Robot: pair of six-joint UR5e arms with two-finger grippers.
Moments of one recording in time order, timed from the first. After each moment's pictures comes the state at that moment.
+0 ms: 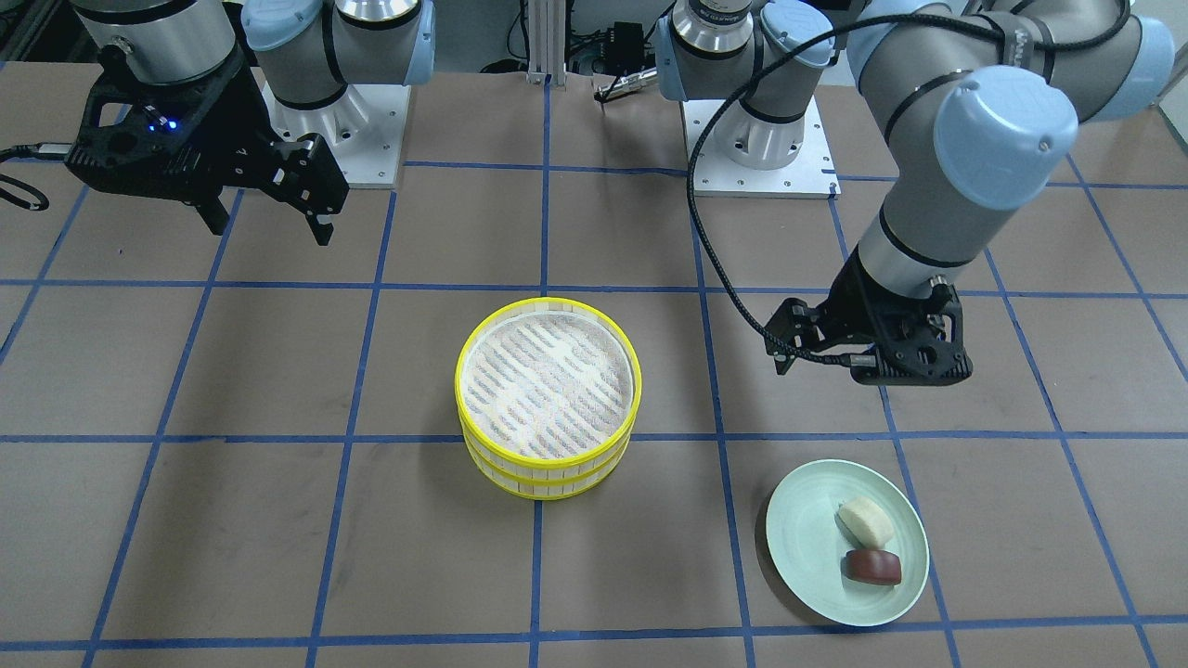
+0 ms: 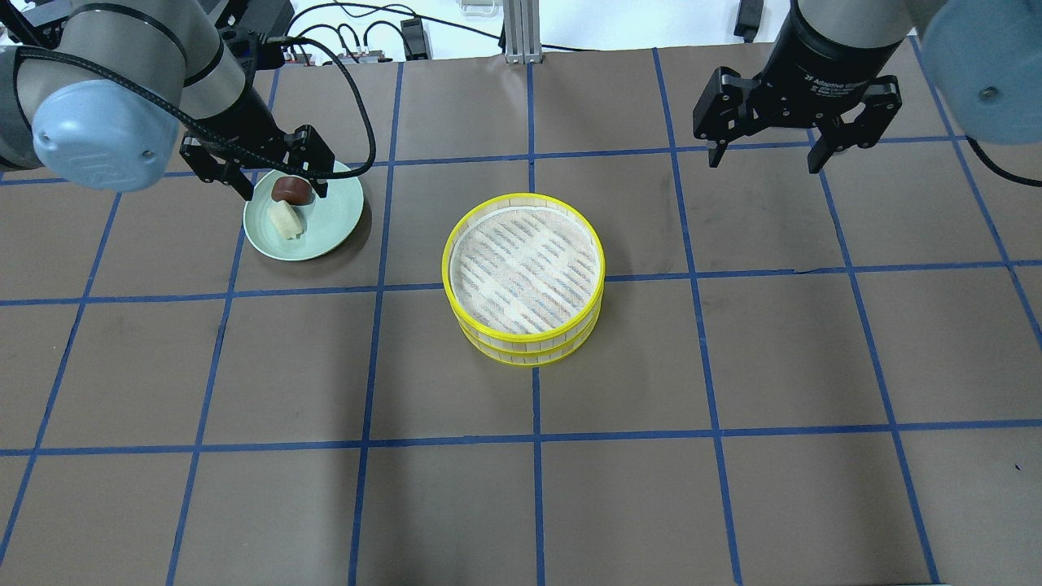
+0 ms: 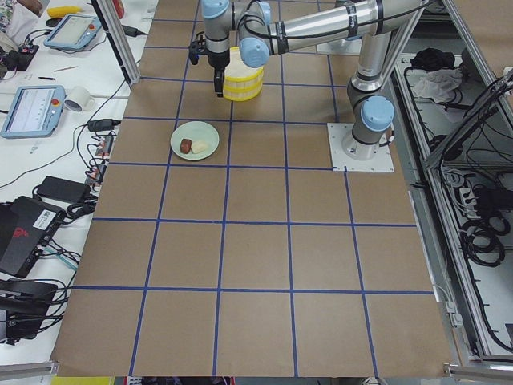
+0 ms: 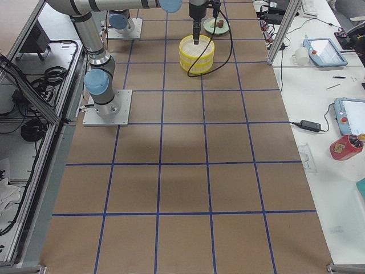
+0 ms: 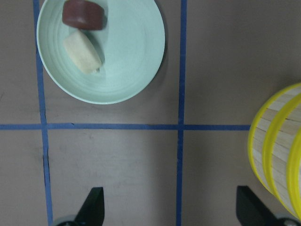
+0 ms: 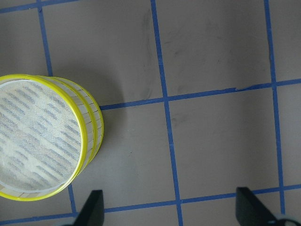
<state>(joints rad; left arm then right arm) -1.49 -1.75 -1.63 -1.30 1.57 0.10 1.59 -1.58 1.53 -1.58 -1.56 0.15</state>
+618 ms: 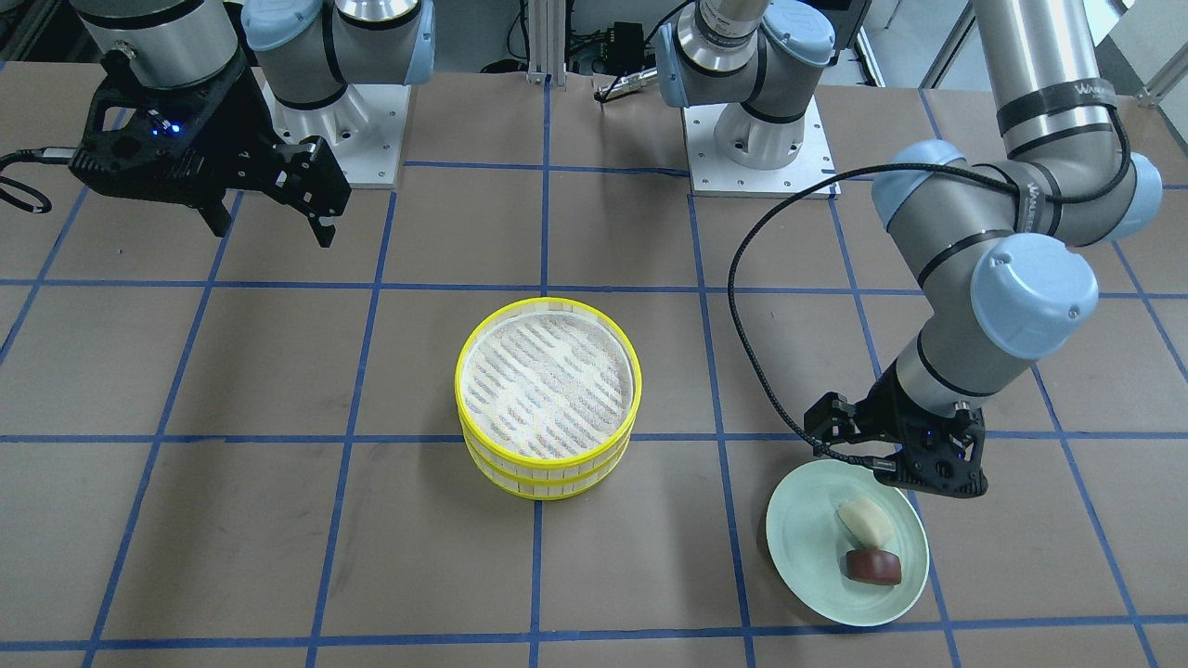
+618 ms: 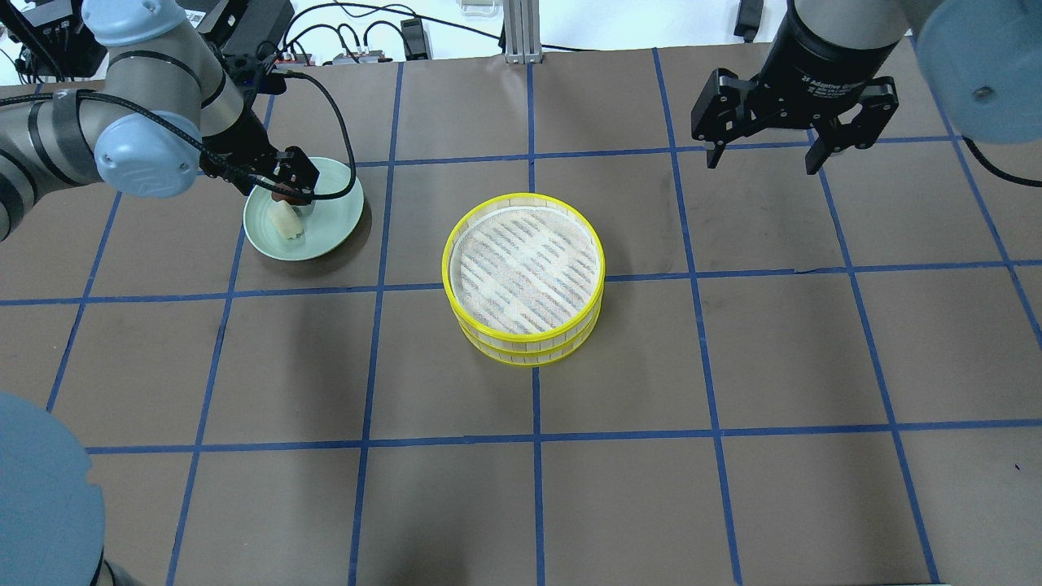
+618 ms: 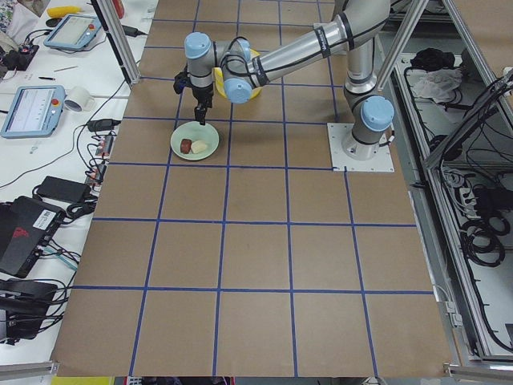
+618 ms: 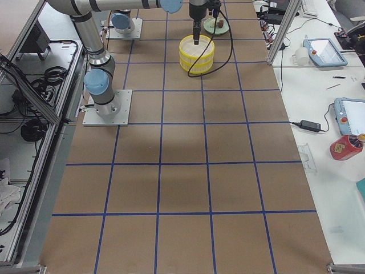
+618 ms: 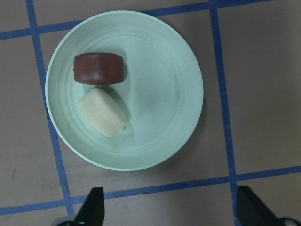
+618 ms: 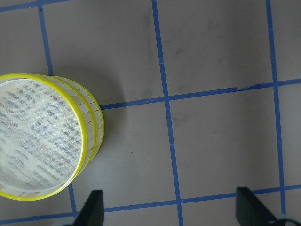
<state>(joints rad) -1.40 -1.93 -1.63 -1.10 1.57 0.37 1.59 -1.57 1.53 -1.58 -1.56 0.15</state>
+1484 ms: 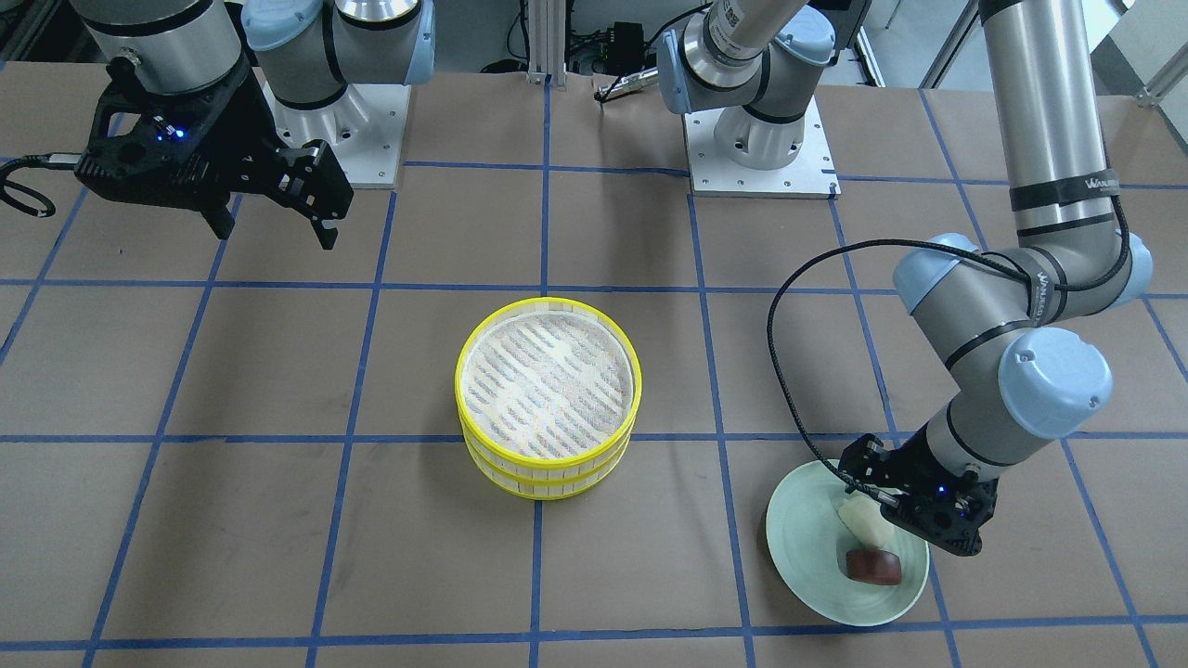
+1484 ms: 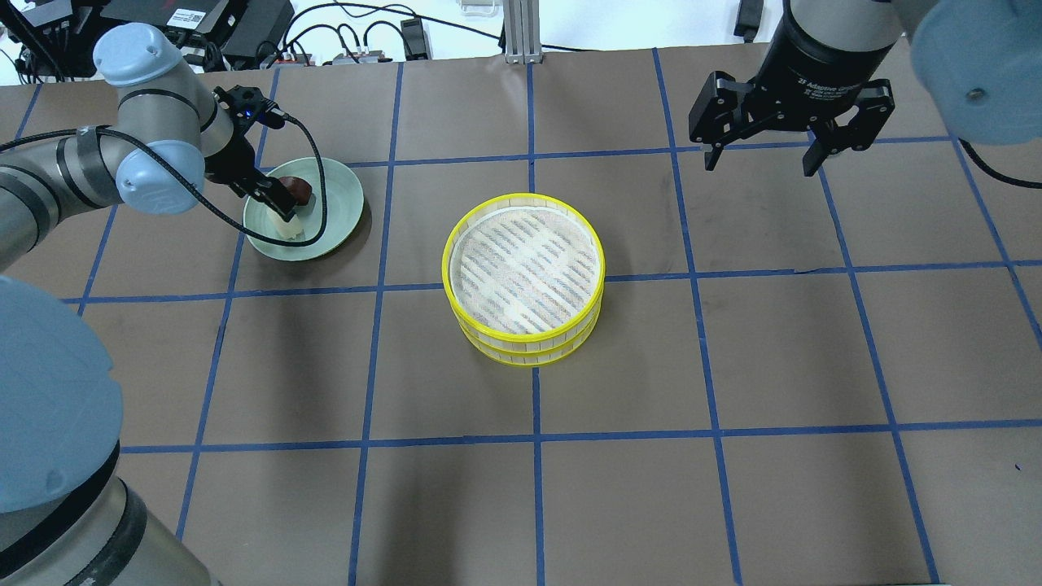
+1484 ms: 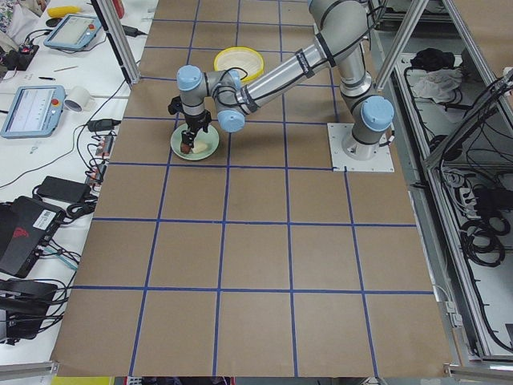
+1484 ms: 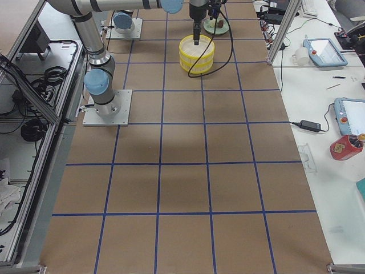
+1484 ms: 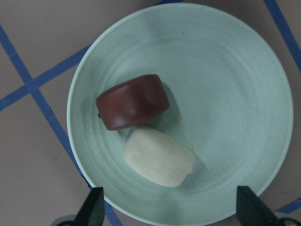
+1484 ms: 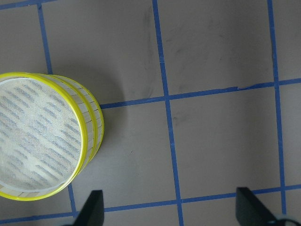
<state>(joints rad) -1.33 -2.08 -1.62 -0.96 1.57 0.78 1.59 -1.57 1.54 -1.58 -1.56 0.15</state>
